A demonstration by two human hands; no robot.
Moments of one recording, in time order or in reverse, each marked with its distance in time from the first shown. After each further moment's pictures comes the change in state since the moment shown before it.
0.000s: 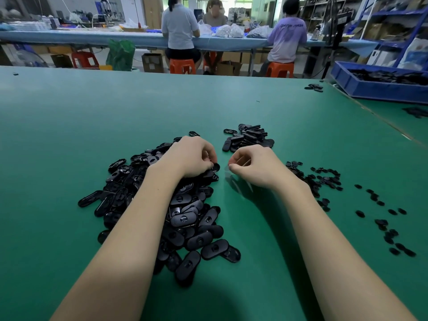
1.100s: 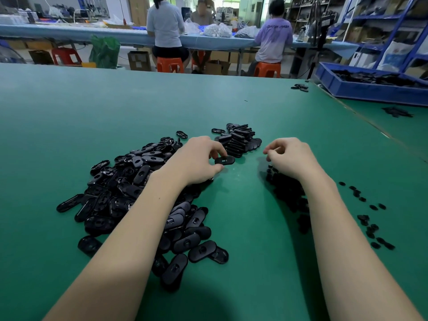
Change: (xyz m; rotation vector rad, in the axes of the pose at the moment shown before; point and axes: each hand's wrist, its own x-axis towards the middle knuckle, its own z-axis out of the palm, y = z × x) left_hand 0.007 0.025 0.024 -0.041 0.073 0.222; right_hand -0.013 0.048 -0.055 -0.056 0.204 0.349
